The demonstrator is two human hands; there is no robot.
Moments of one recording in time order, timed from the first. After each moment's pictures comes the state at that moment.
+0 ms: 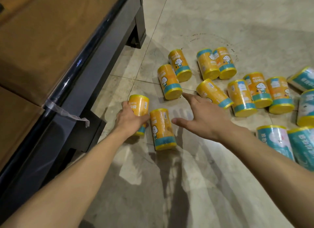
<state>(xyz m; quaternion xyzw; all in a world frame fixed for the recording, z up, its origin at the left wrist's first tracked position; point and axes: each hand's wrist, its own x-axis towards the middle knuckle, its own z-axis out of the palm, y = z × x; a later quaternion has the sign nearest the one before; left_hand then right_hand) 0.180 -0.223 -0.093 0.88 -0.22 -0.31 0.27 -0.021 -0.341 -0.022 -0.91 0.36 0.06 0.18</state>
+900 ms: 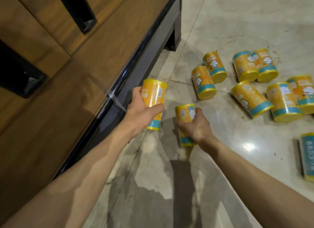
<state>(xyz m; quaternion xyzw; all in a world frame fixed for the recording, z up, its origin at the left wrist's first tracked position) 0.195 -0.157 -0.006 0.81 -0.22 -0.30 0.44 0.055 -0.266 -0.091 -0.66 0.52 -0.09 0.53</state>
